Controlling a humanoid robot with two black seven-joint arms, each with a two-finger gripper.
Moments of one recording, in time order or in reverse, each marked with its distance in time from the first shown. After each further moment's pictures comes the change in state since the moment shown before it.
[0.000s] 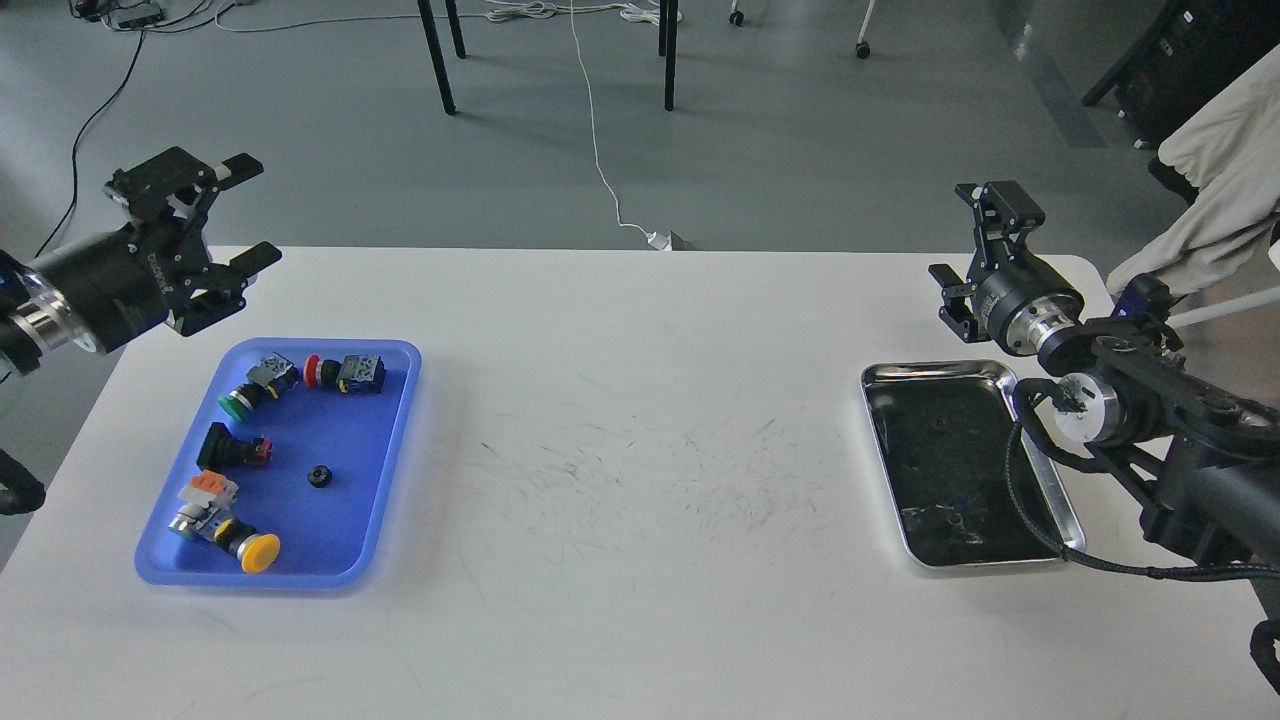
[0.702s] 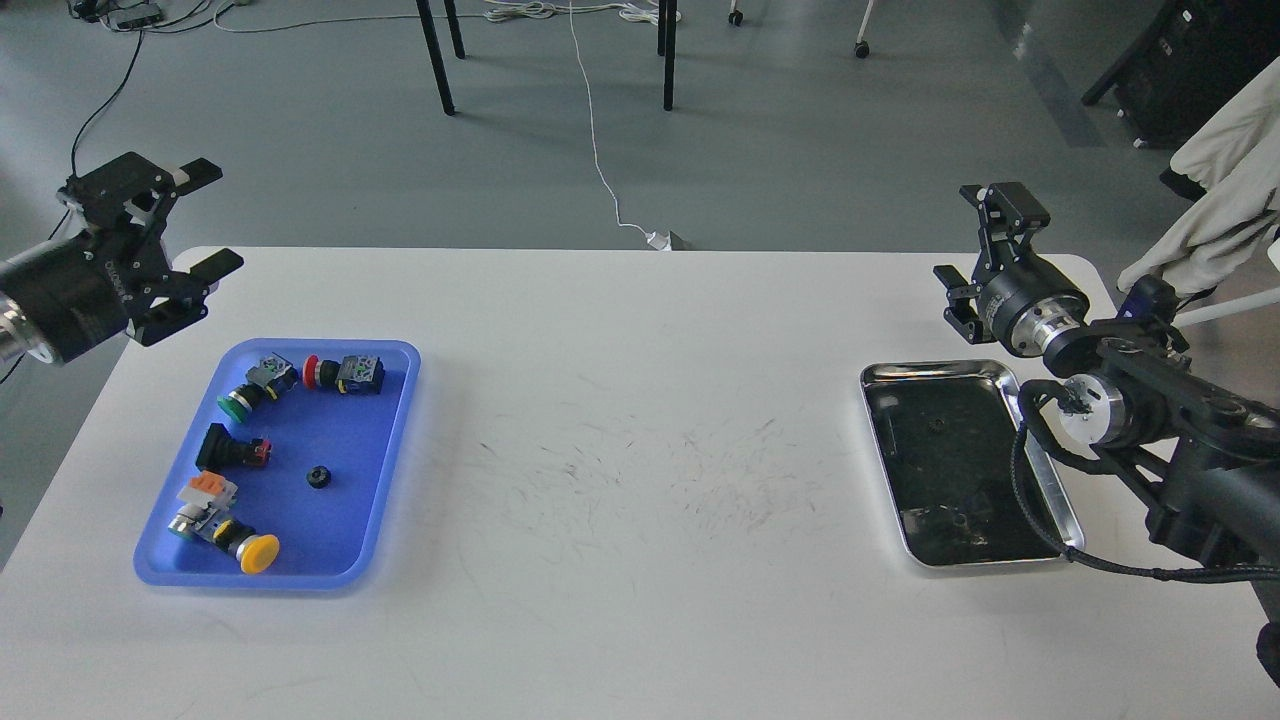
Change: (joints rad) left arm 0.029 0.058 0.016 -0.010 0.004 -0.006 -0.003; right arm -0.002 -0.008 -0.003 0.001 0.001 0.005 0.001
